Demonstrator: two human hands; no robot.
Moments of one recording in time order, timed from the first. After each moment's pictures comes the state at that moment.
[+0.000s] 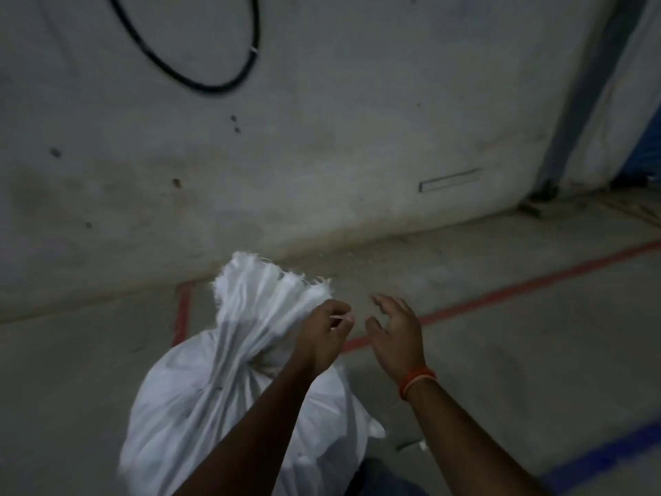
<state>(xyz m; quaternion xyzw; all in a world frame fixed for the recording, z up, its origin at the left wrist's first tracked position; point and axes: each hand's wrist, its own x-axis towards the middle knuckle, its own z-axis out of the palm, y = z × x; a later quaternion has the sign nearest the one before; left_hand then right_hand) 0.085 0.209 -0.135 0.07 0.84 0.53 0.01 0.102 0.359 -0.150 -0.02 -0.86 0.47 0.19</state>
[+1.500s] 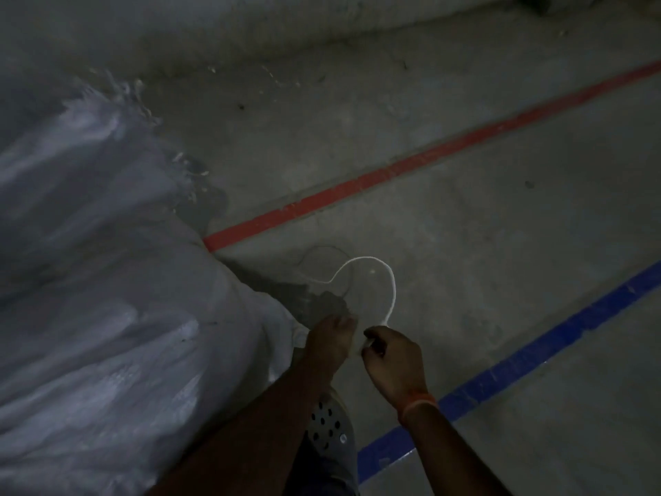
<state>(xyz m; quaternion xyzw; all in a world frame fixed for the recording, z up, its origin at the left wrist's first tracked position) 0.024 0.374 -0.505 -0.14 0.77 0.48 0.39 0.090 0.480 -0.502 -0.26 -0.88 0.38 -0.10</state>
